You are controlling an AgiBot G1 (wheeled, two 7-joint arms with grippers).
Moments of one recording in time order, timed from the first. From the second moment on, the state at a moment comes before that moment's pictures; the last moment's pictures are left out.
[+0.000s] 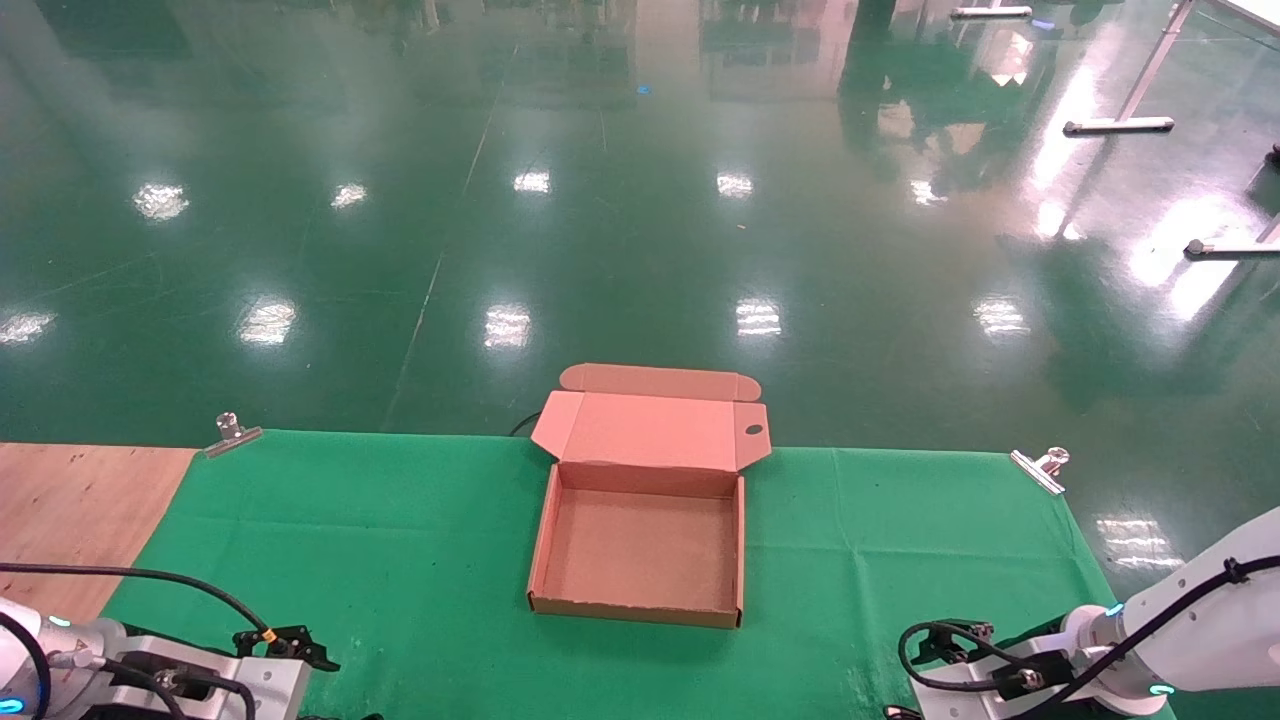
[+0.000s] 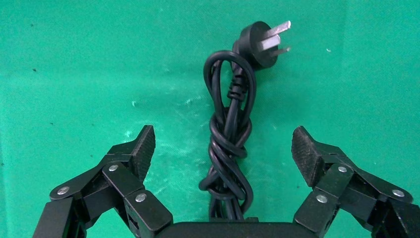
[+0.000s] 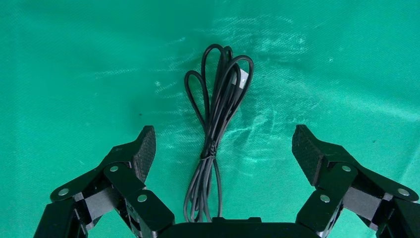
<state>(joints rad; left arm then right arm) -1.56 0.98 0.75 -0.12 1.76 1.30 0.71 1.46 -1.05 -0.78 0.51 -1.97 -1.22 -0.41</state>
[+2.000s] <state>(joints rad) -1.81 0.90 0.76 -0.07 1.77 1.54 0.74 1.68 -0.99 -0.67 0.62 -1.77 -1.46 -0.40</state>
